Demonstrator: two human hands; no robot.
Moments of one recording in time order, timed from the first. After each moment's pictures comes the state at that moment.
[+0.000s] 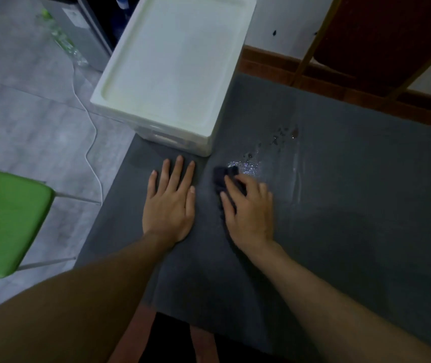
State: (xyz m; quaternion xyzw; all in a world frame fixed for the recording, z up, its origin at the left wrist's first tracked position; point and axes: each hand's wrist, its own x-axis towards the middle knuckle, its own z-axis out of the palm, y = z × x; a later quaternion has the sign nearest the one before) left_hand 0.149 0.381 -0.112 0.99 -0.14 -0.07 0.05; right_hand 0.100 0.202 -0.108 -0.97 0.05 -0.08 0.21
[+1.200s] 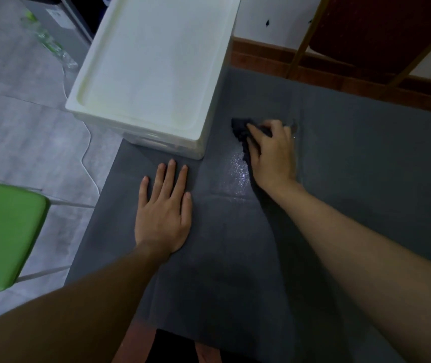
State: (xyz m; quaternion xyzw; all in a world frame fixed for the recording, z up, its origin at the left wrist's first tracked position) left_hand 0.149 0.379 -0.112 0.99 -0.15 -0.06 0.05; right_hand 0.202 0.131 -0.116 -0.96 0.06 -0.17 0.21
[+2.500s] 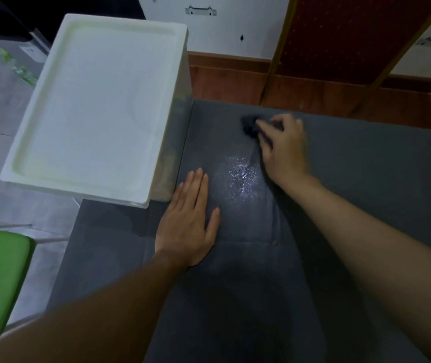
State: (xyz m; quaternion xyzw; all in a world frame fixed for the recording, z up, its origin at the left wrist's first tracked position) left_hand 0.200 0.280 -0.108 0.95 -0.27 -0.09 0.10; right_hand 0.258 0.030 -0.121 -0.96 0.09 -0.19 0.19
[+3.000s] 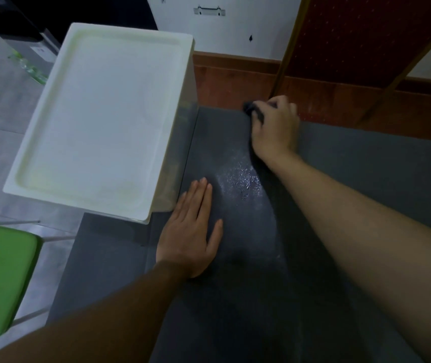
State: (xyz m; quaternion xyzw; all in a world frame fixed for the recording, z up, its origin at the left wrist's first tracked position) left_hand 0.203 0.279 -0.108 0.95 -0.26 -0.11 0.11; right_hand 0.324 0.047 -0.103 -0.95 0.17 -0.16 0.23
